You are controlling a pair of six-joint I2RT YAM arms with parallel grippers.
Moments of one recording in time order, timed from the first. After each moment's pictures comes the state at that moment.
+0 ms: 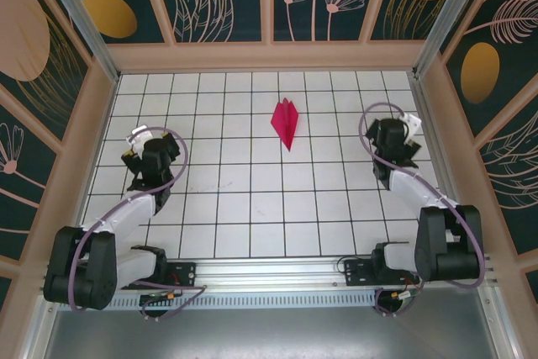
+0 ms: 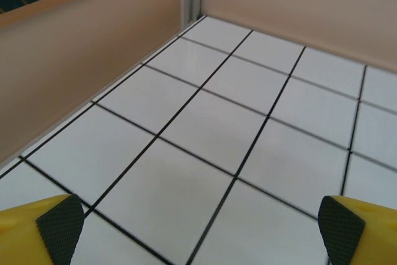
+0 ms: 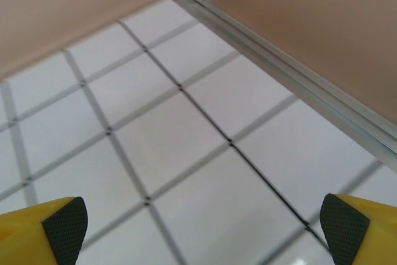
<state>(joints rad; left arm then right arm) -0.16 1.19 0.40 0.35 -0.61 -0.33 0.04 1.29 0.56 0.18 0.47 0.43</state>
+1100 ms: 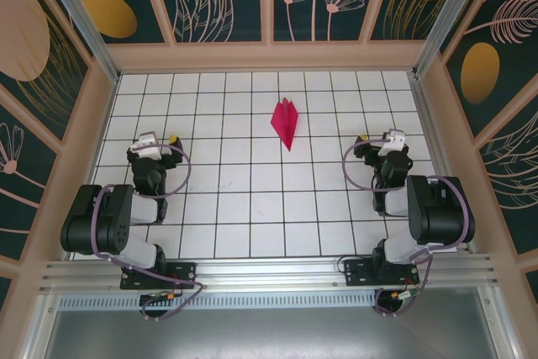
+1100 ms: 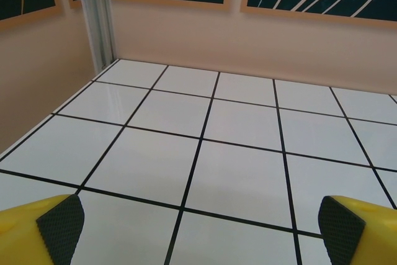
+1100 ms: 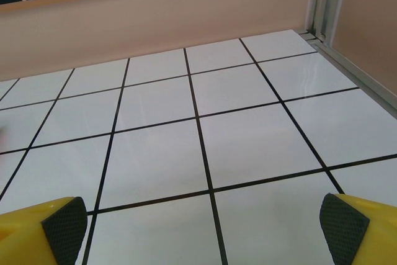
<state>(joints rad) 0.00 1.52 0.21 1.17 -0.16 -0.11 -0.04 1.53 0.24 1.09 0.02 0.13</state>
